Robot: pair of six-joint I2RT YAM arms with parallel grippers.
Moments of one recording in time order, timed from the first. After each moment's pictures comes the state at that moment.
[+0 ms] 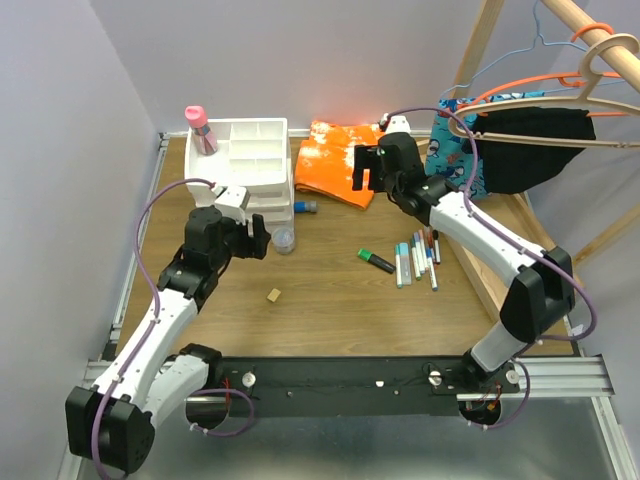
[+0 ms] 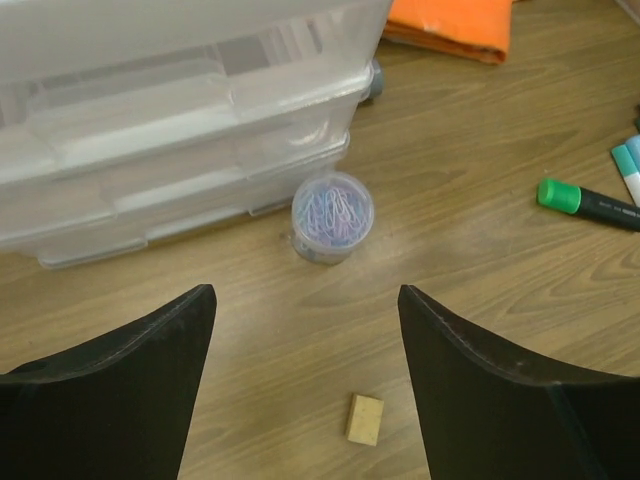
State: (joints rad) left arm -0.26 0.87 0.68 -0.20 0.13 -0.11; right arm 0.59 1.65 1.42 -0.29 0.31 0.29
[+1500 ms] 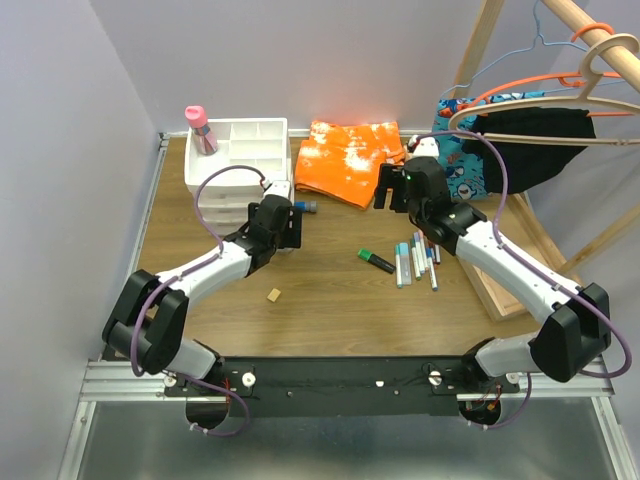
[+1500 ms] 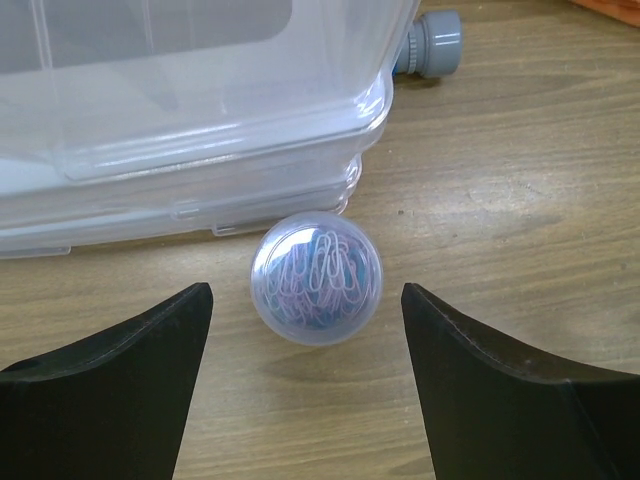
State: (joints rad) left arm -0.54 1.43 0.82 -0.07 -0.32 -0.30; right arm 0.56 1.38 1.14 -0.26 0.35 0.33
